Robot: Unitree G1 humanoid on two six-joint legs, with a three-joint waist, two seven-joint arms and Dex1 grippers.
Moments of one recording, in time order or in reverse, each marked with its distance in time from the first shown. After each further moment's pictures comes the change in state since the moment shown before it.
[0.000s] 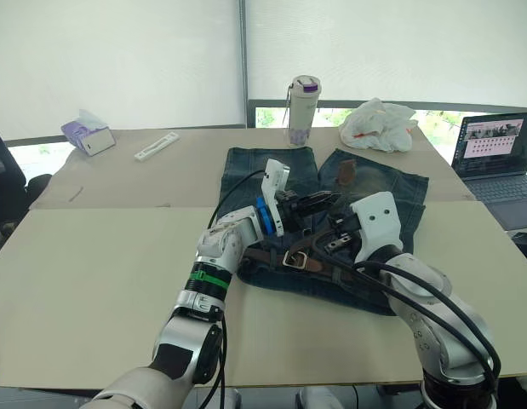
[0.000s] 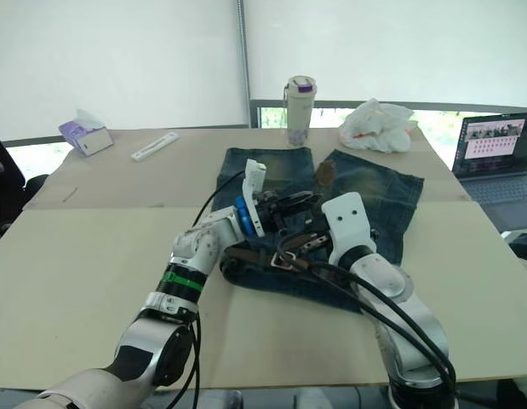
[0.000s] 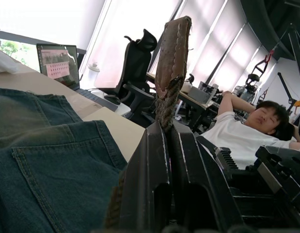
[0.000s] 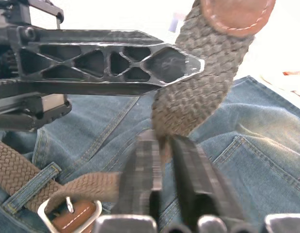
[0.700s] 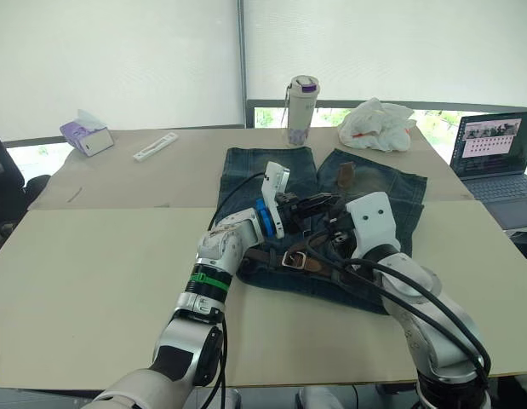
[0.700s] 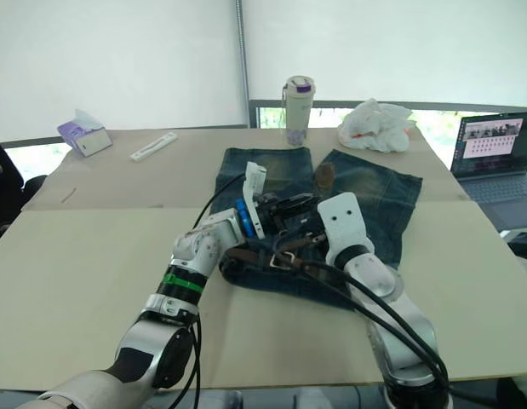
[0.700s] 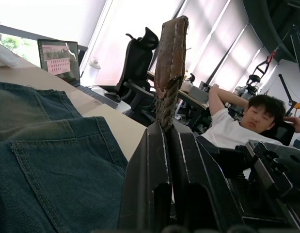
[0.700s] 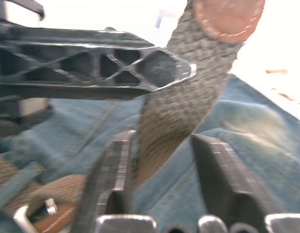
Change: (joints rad) left arm 0.008 -0.003 0.003 -0.010 -0.001 0.017 0.010; right arm -0.020 0.019 0.078 0.026 -0.090 0.000 -0.102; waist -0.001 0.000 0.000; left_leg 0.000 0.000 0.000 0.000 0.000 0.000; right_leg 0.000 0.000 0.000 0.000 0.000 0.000
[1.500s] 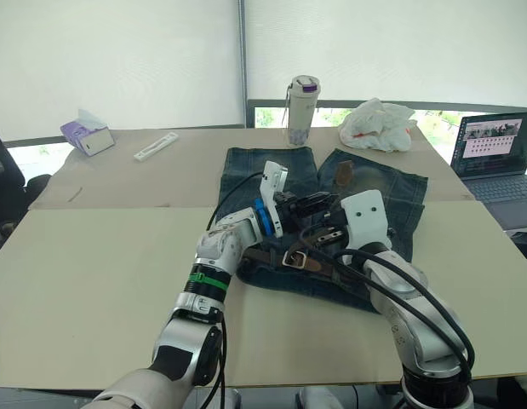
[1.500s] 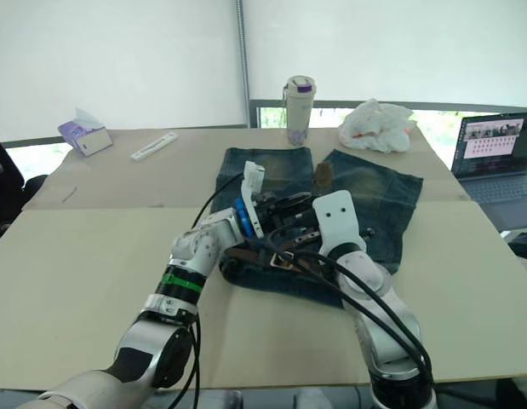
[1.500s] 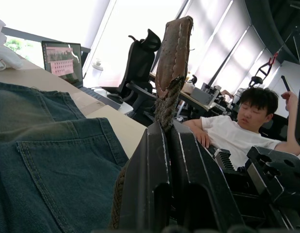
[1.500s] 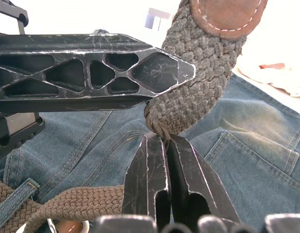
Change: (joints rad) left arm 0.000 -0.001 0.005 0.000 -0.001 -0.001 0.004; right arm -0.015 0.068 0.001 0.024 -0.020 0.001 -0.016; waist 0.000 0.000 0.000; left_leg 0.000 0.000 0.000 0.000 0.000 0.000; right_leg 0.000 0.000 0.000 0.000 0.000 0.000
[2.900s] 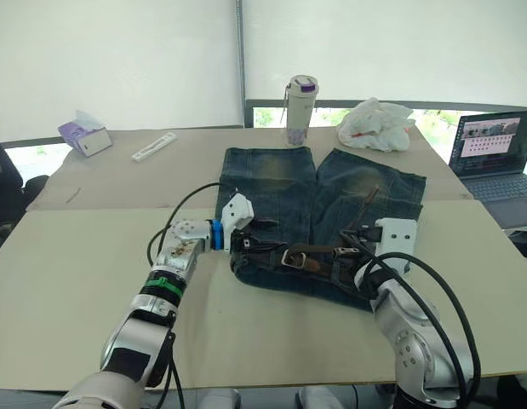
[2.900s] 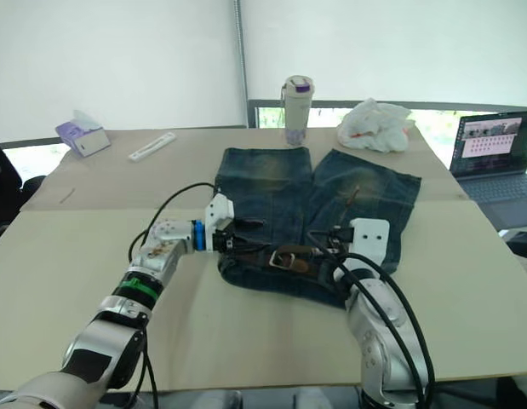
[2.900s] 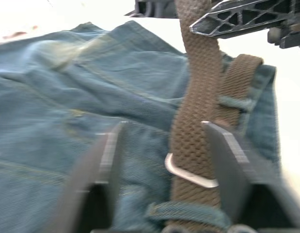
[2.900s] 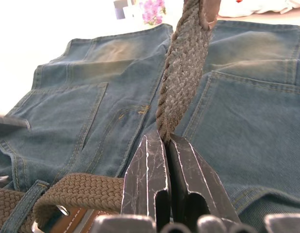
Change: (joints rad) left arm 0.067 0.316 -0.166 0.269 0.262 -0.571 -0.337; right arm 0.227 0.265 -0.251 -0.009 0.142 -0.116 0.002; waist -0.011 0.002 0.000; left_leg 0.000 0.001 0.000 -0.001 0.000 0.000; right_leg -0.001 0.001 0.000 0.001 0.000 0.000
